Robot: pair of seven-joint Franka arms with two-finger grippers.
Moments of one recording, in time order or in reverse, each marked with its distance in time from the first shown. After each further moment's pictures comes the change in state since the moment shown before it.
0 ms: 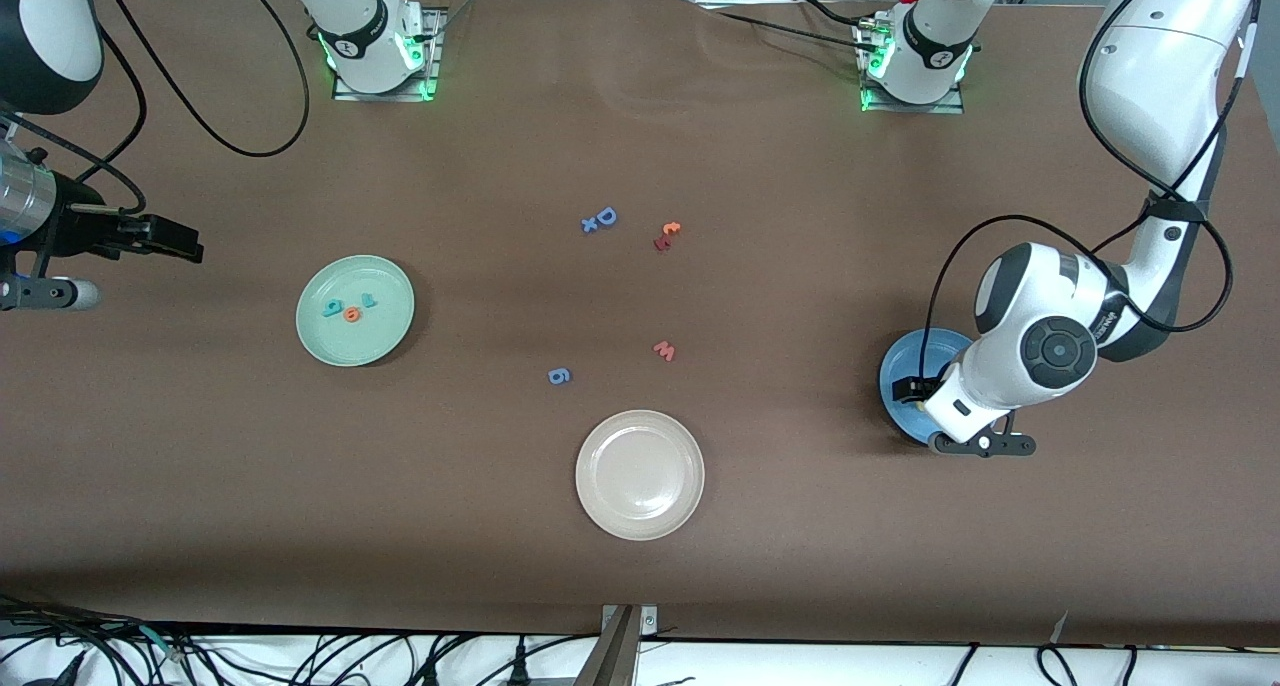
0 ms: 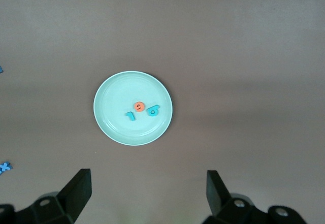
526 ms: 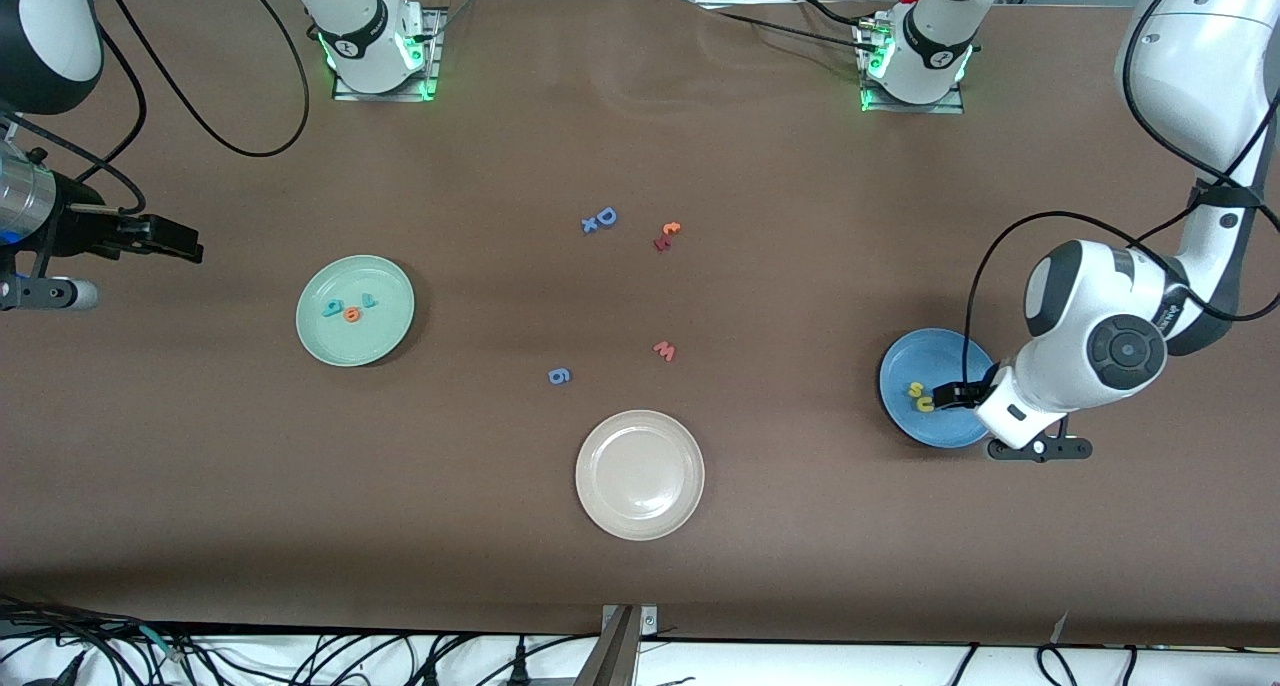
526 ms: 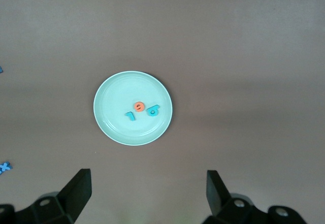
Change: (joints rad) left arm 0.083 -0.030 -0.010 0.011 0.000 -0.017 0.091; right arm 0.000 0.000 0.000 0.000 0.000 0.000 0.000
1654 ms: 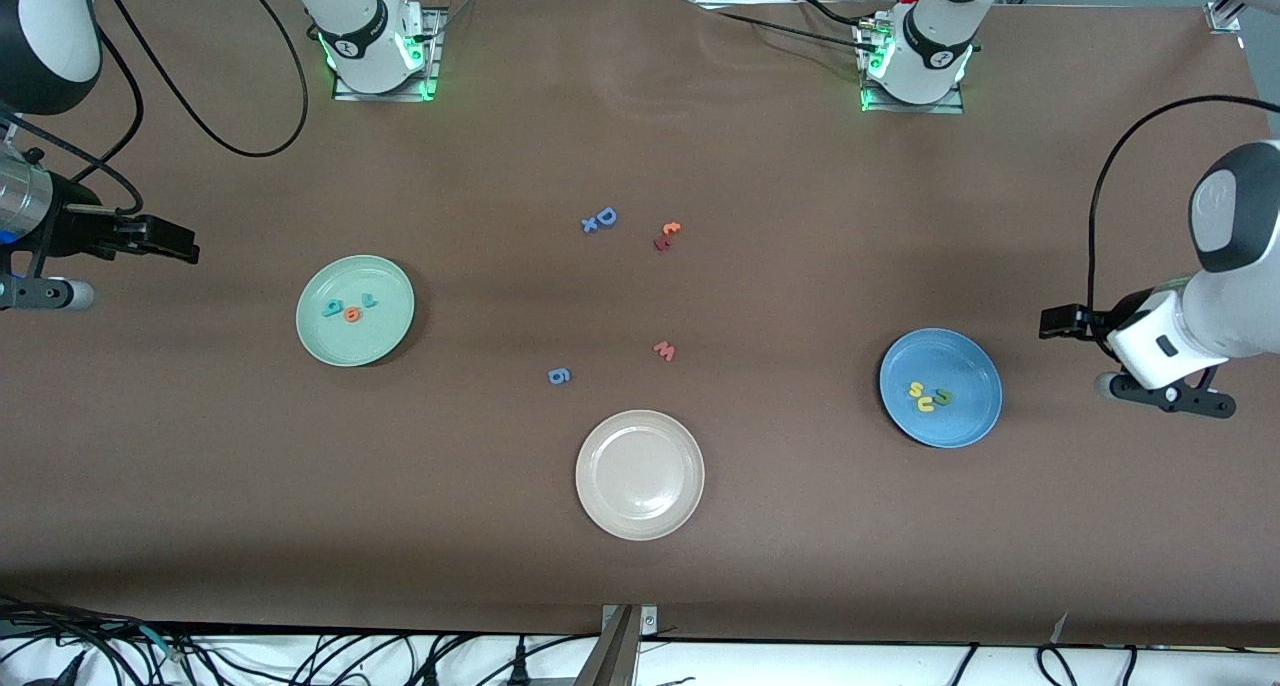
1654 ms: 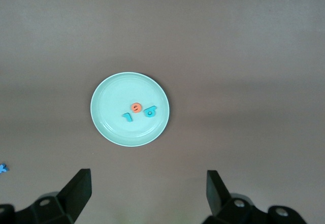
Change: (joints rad) left arm 0.007 -0.267 0.115 0.051 -0.238 -0.392 0.356; right arm -0.003 0.000 0.000 0.001 -0.010 0.004 0.000
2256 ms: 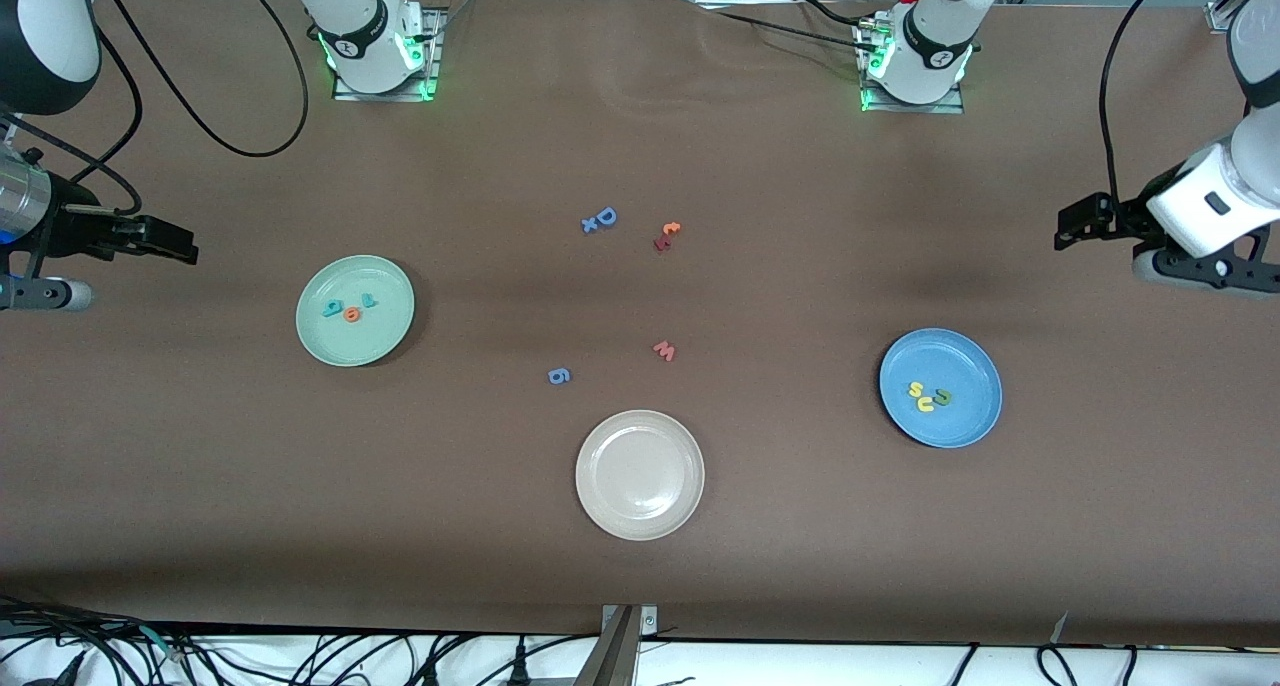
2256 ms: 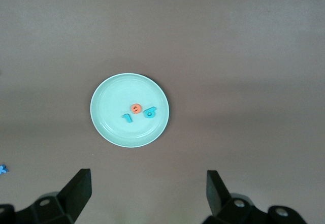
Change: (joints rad) left arm -0.338 -0.354 0.355 -0.239 -0.095 -0.013 0.038; right arm -0.001 0.000 0.000 0.000 0.000 0.004 0.000
